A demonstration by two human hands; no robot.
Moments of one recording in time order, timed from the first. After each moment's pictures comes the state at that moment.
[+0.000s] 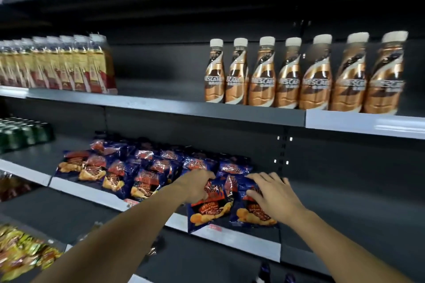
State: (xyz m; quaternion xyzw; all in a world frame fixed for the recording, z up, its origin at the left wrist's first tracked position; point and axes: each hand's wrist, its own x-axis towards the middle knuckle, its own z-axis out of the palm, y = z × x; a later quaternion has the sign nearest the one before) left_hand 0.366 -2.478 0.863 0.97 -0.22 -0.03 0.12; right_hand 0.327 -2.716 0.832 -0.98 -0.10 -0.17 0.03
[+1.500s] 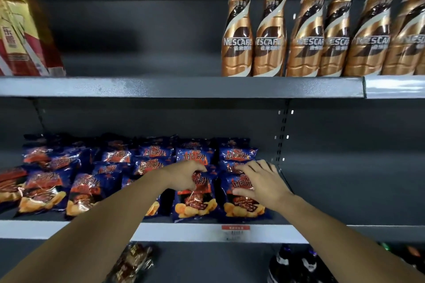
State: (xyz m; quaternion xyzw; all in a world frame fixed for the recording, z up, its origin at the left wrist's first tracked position) left_hand 0.525 -2.407 0.827 0.92 -0.36 -0.14 0.10; right_hand 0.414 -2.643 0.779 -0.99 -0.01 -0.13 0.00
